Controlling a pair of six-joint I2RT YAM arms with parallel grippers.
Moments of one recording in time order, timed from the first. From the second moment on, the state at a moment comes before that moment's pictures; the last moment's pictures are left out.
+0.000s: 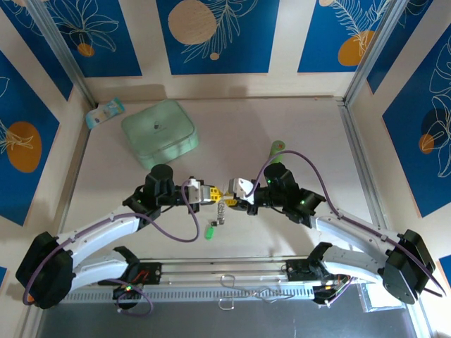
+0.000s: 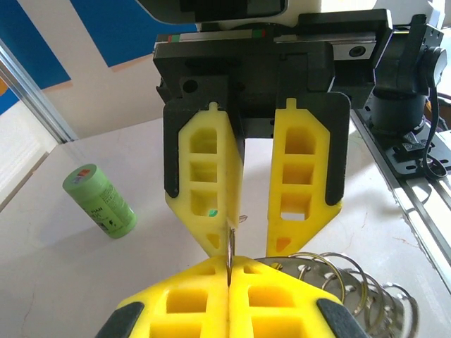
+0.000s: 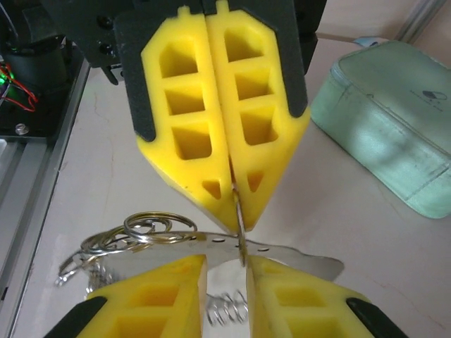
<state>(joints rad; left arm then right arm) -0.68 1.09 0.55 0.24 0.74 0.53 0.78 1.04 0.64 -0.08 -0.50 -0.50</state>
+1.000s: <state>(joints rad) -0.68 1.13 0.55 0.26 0.73 0.45 0.80 1.04 0.64 -0.08 -0.49 -0.49</state>
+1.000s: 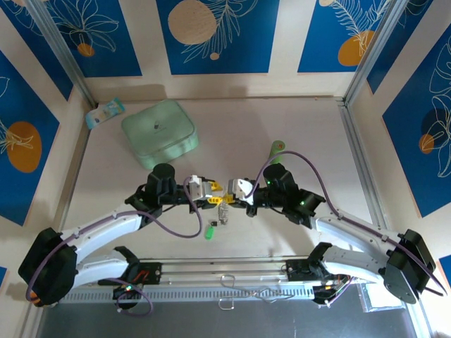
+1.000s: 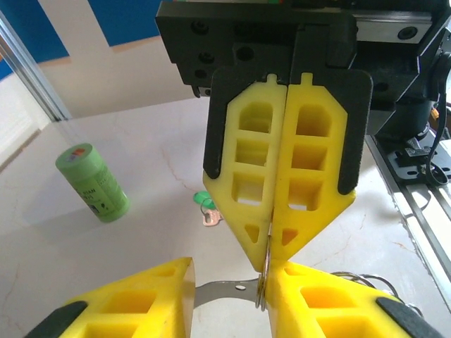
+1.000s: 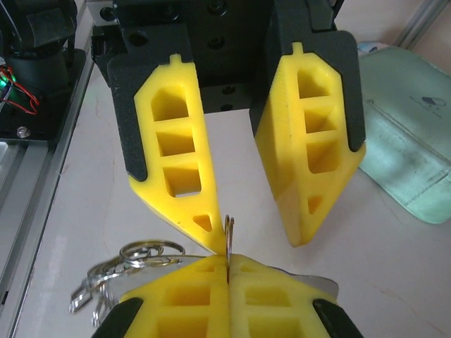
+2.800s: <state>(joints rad) -0.71 1.12 0.65 0.12 0.43 0.20 0.36 1.24 0.69 -0.63 -0.13 0.57</state>
